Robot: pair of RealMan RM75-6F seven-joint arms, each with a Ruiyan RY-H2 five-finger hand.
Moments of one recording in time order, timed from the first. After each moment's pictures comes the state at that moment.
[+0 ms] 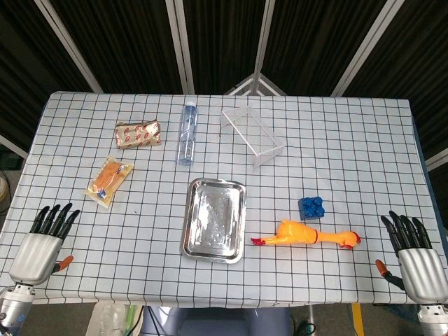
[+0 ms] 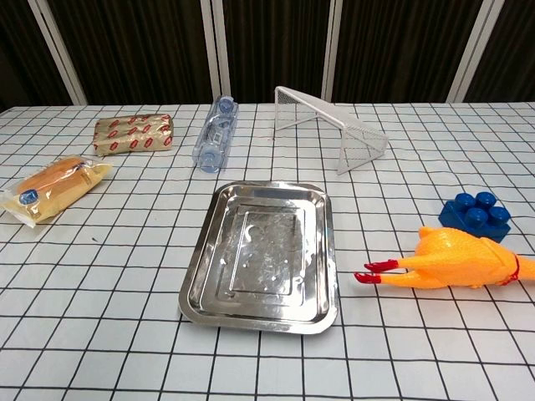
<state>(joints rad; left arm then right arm) -0.10 -1.22 0.04 -1.60 1.63 1.47 0.37 0.00 -1.08 0.00 -1.67 -1.63 1.56 -0.10</state>
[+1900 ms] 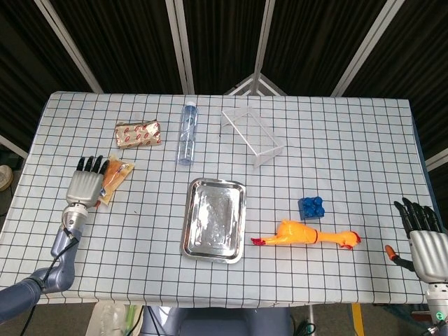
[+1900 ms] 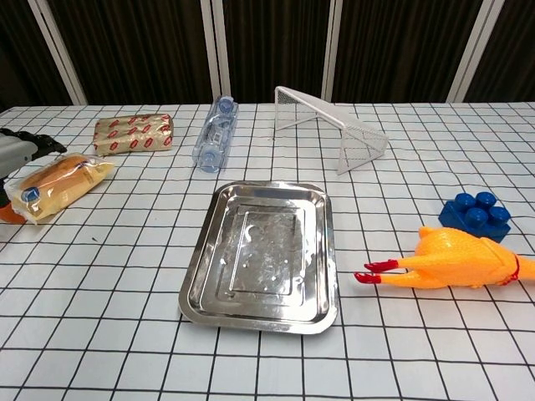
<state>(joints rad) -0.58 -1.60 -0.22 -1.06 1.06 0.92 0.62 0.08 -1.05 0.07 -1.64 -1.45 1.41 -0.02</state>
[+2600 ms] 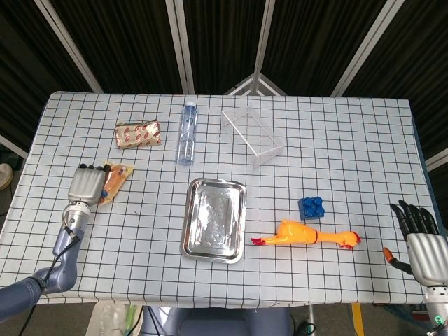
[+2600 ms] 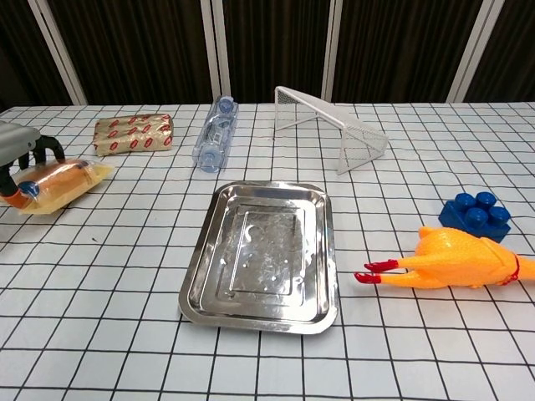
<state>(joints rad) -0.59 -1.56 -0.21 -1.18 1.04 1.00 0.58 0.07 -1.05 0.05 -1.66 -1.48 1.43 -0.03</state>
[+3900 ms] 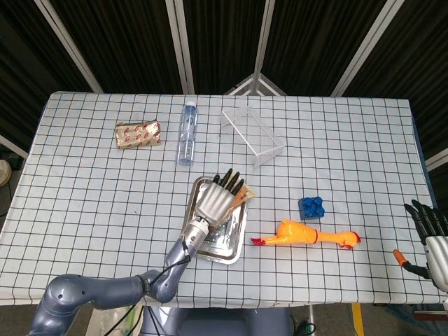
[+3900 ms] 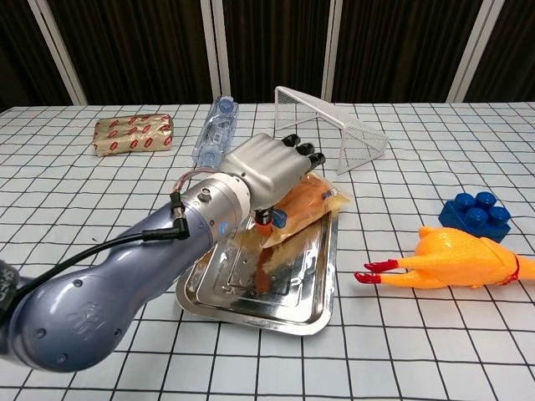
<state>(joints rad) -0.99 -2.07 -0.28 -1.12 1.06 1.01 0.96 0.05 -0.97 0.03 -1.61 -1.56 1.49 0.20</state>
